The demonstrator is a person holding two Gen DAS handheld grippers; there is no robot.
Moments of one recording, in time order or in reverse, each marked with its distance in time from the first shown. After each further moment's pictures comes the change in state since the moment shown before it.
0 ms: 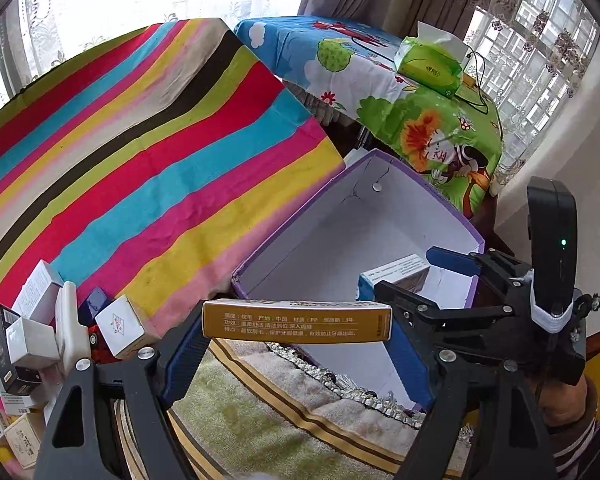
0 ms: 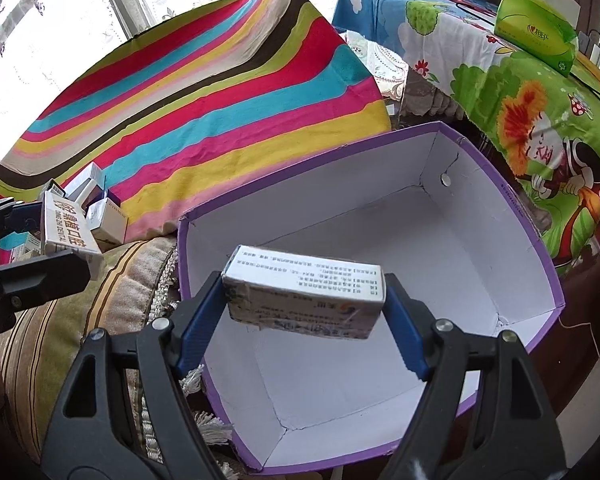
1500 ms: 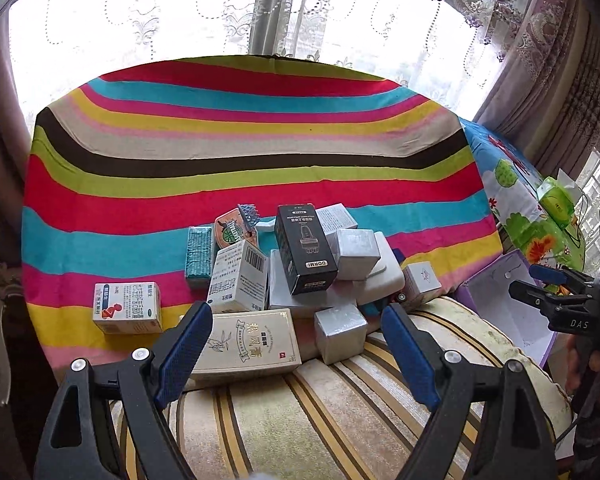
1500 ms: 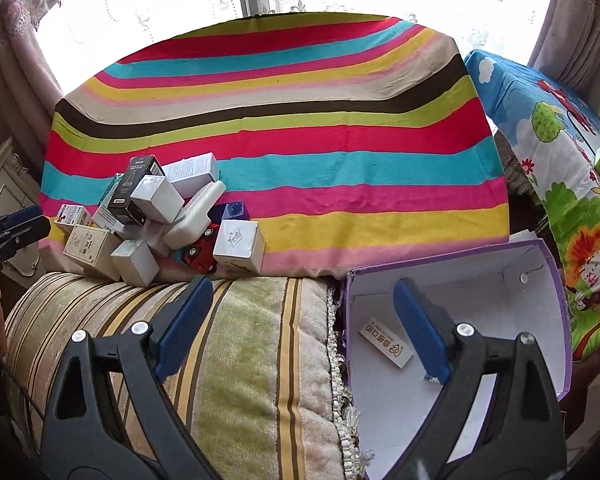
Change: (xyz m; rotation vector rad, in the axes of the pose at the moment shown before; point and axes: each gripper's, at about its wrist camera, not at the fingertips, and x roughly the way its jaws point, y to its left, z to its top) left arm -0.144 0.219 -0.153 -0.454 -0.251 0.295; right arm -0.019 0.166 0.031 -0.338 -0.008 0.117
